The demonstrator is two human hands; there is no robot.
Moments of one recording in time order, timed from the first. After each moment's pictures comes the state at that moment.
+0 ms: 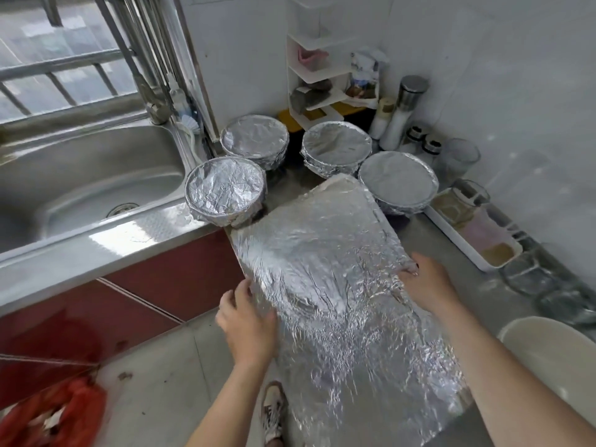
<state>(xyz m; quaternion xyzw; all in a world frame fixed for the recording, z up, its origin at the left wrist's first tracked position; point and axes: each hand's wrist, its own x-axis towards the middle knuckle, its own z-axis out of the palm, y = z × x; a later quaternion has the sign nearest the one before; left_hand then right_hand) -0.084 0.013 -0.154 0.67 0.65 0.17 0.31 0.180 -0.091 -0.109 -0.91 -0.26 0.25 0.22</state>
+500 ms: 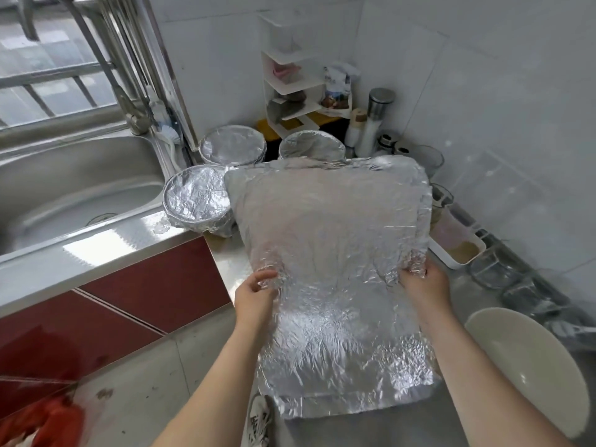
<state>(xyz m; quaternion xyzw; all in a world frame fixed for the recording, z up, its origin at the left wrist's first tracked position) -0.032 0.021 -0.139 0.46 0.58 0.24 0.62 0.182 -0.127 -0.108 -0.84 -0.11 0.17 0.51</state>
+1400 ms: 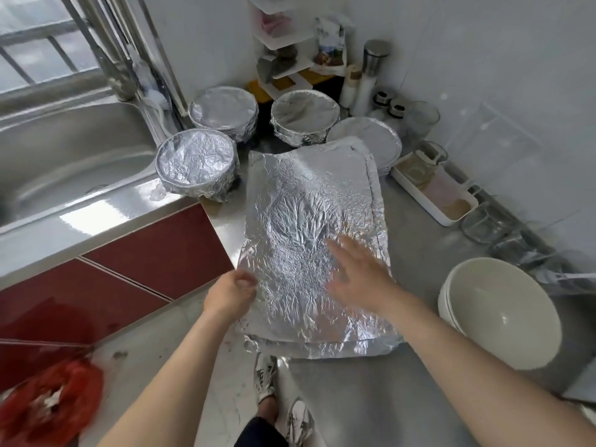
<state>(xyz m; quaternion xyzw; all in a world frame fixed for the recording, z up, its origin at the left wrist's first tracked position) -0.103 0.021 -0.150 0.70 0.56 -0.04 0.44 0.111 -0.131 -0.111 -0.81 -0.50 0.30 0.07</state>
